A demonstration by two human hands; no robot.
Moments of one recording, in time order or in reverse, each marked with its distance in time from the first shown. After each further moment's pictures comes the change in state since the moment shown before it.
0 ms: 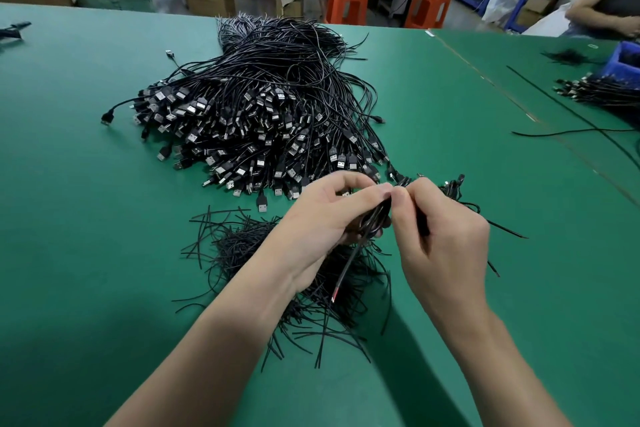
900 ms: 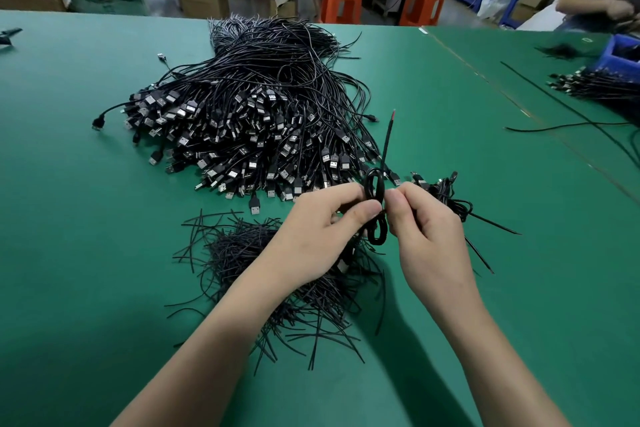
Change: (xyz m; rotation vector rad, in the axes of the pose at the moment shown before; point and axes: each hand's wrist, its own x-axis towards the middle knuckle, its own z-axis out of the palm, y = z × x) left_hand 0.002 -0.012 -0.007 0.632 -0.032 0.311; right_hand -0.007 0.018 0.002 0.302 -0.254 0.374
